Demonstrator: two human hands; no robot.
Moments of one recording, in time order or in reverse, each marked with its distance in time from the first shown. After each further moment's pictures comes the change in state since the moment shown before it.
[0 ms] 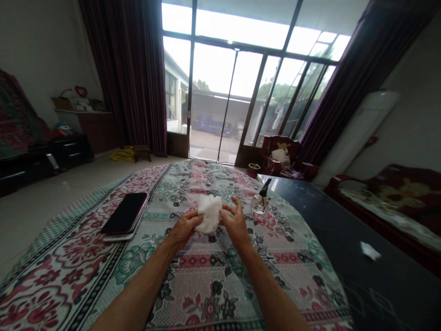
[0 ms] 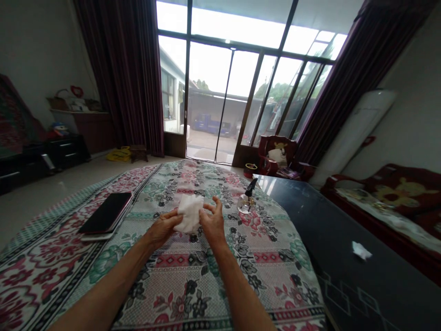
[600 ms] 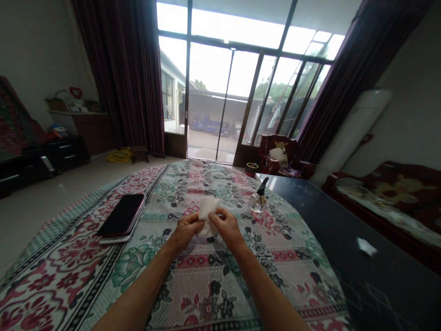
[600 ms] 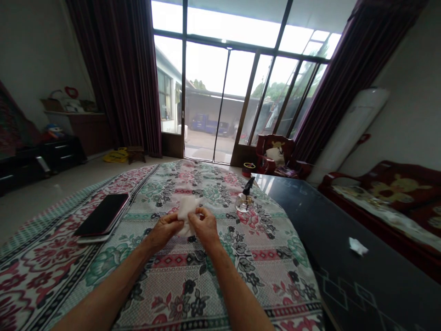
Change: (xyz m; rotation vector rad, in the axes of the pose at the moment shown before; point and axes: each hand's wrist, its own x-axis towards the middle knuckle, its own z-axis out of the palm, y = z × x) left_hand 0.002 -0.018 -0.005 0.096 -0.069 0.057; right_hand -0.010 -0.002 0.006 -0.127 -0.133 0.081
